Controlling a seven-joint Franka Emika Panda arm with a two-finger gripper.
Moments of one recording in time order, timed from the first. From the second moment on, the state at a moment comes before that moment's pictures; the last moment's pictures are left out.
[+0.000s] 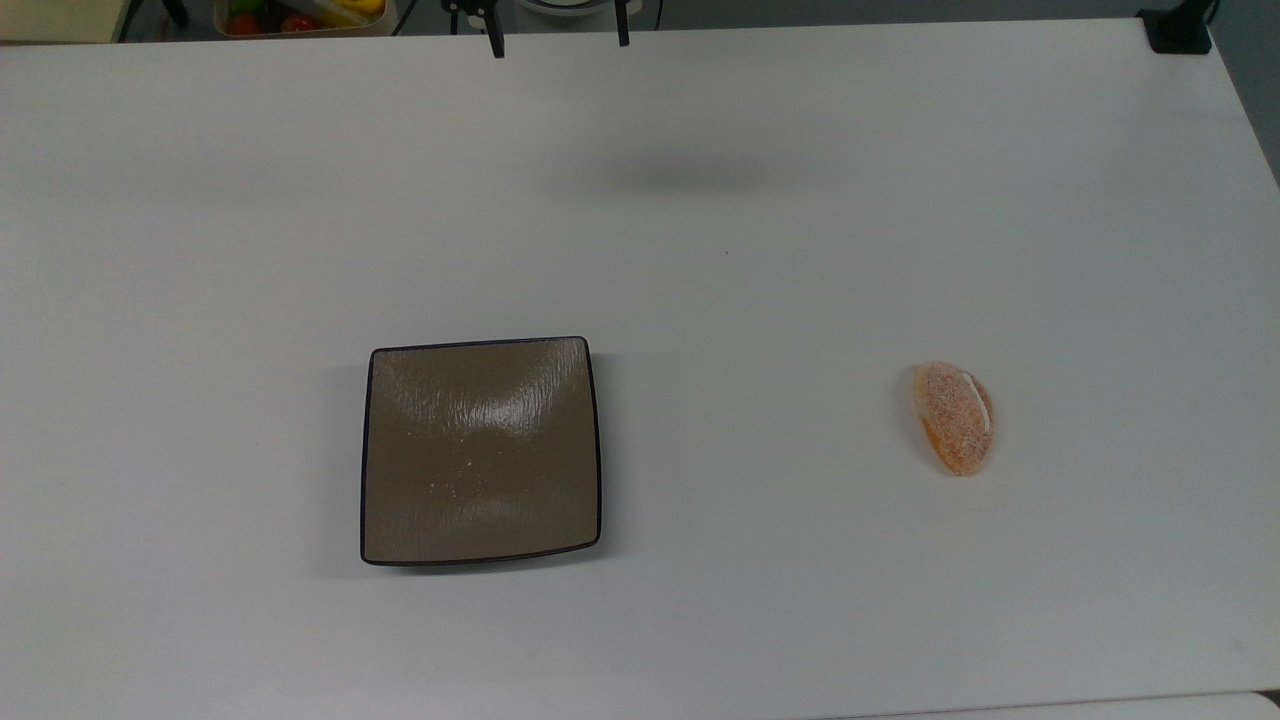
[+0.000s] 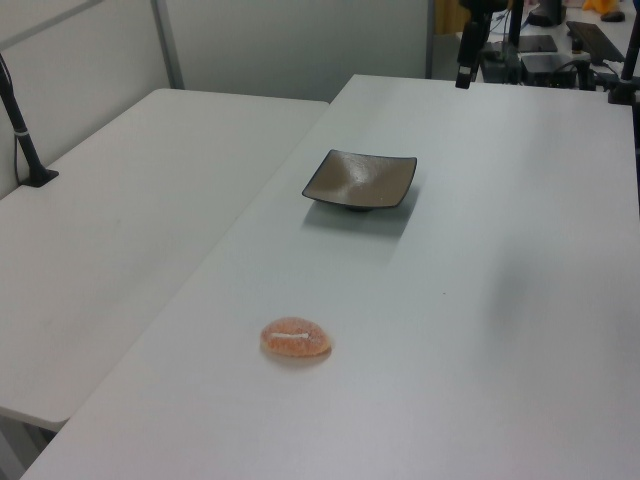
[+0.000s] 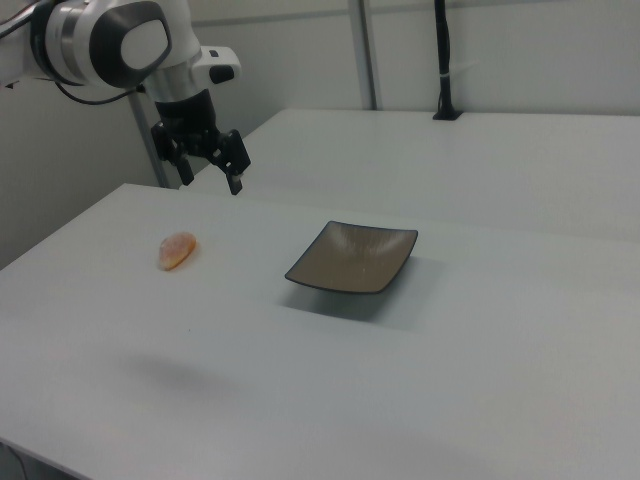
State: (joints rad) arm 0.11 -0.03 0.00 -1.66 0.07 1.76 -0.04
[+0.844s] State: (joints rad) arm 0.10 -0.01 0.01 -1.67 0.07 1.76 -0.04
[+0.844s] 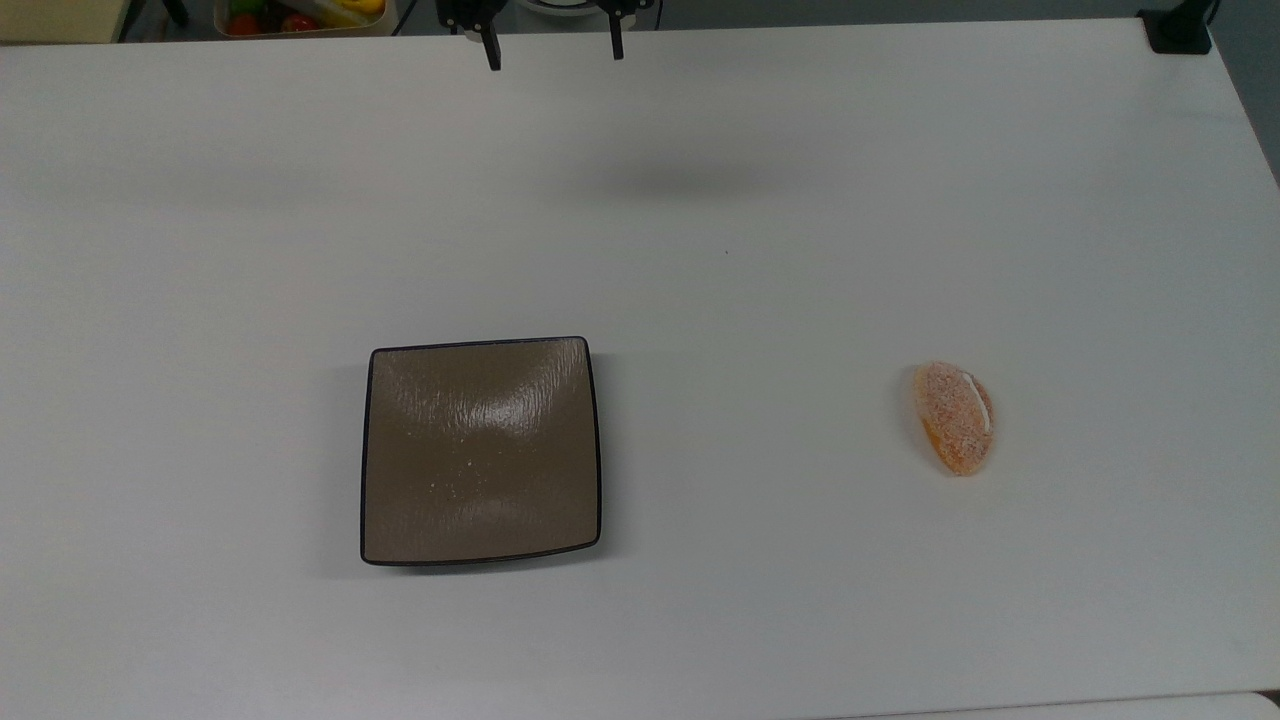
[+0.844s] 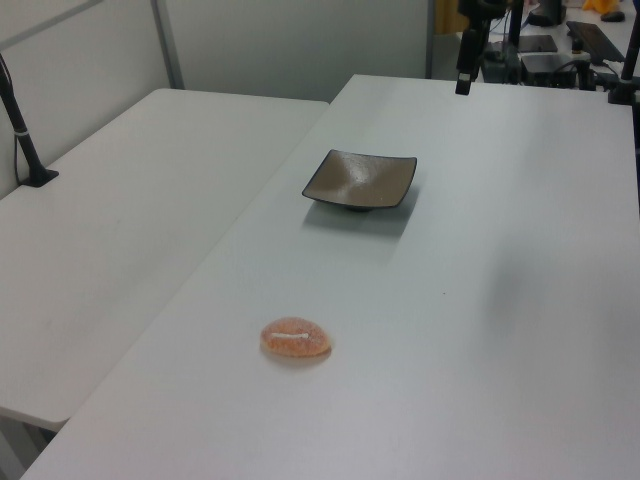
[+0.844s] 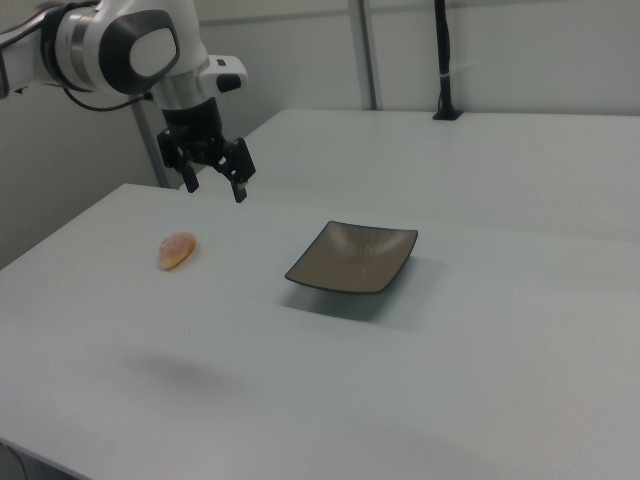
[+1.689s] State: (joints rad) arm 0.12 0.04 0.02 -1.67 0.07 1.76 -0.04
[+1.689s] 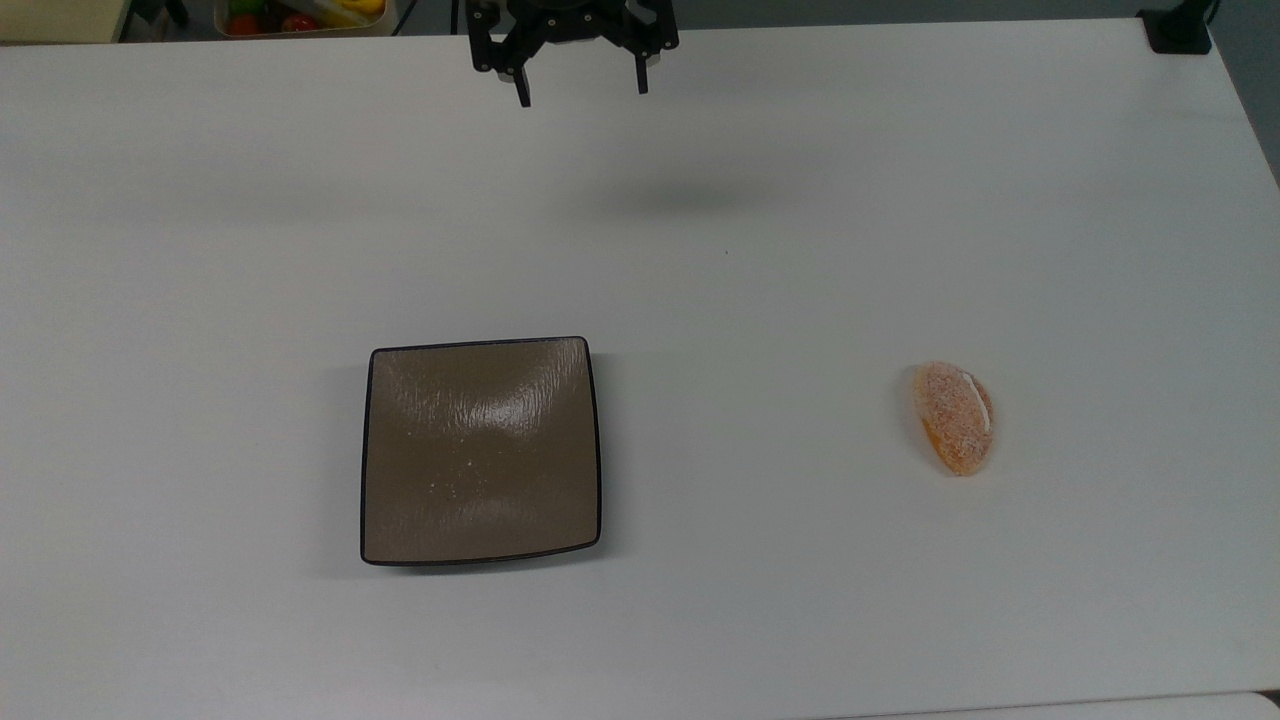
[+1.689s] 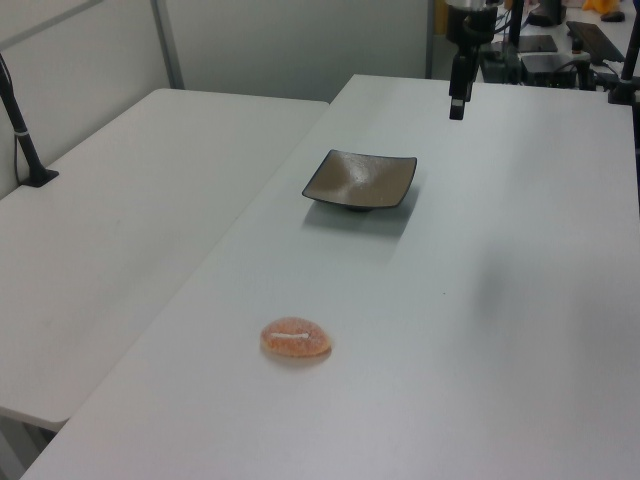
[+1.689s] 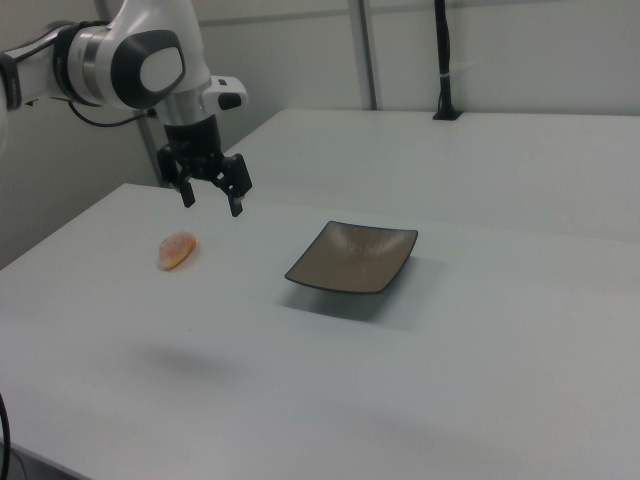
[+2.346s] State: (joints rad) arm 0.28 0.20 0.02 -1.46 0.07 1.81 0.04
